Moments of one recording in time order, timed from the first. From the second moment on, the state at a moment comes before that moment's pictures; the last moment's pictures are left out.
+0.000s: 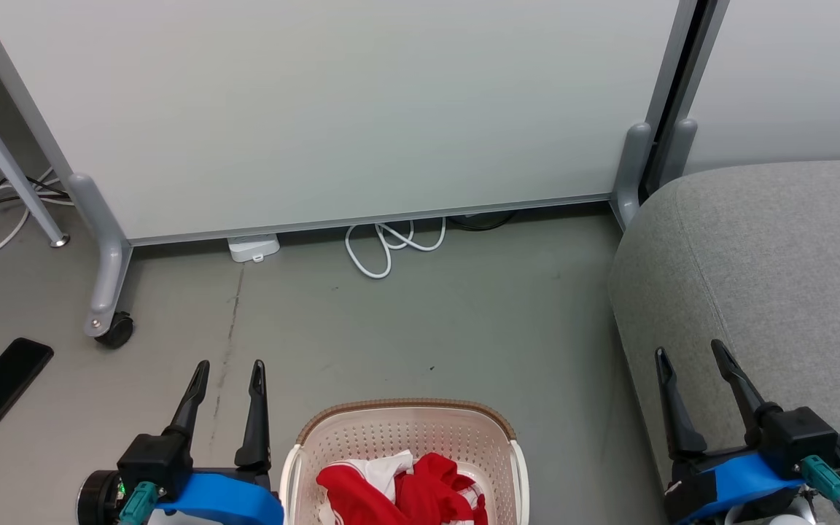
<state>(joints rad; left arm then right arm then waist) -0.04 0.07 -0.09 0.31 -0.17 -0.11 -0.26 -0.06 -0.05 -0.04 0.25 0.03 0.13 -0.26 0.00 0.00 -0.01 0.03</state>
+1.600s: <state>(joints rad) -0.50 0.23 -0.35 0.91 -0.26 -0.13 -0.05 -0.31 -0.05 0.14 0.08 0.15 0.13 -0.26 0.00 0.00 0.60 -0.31</state>
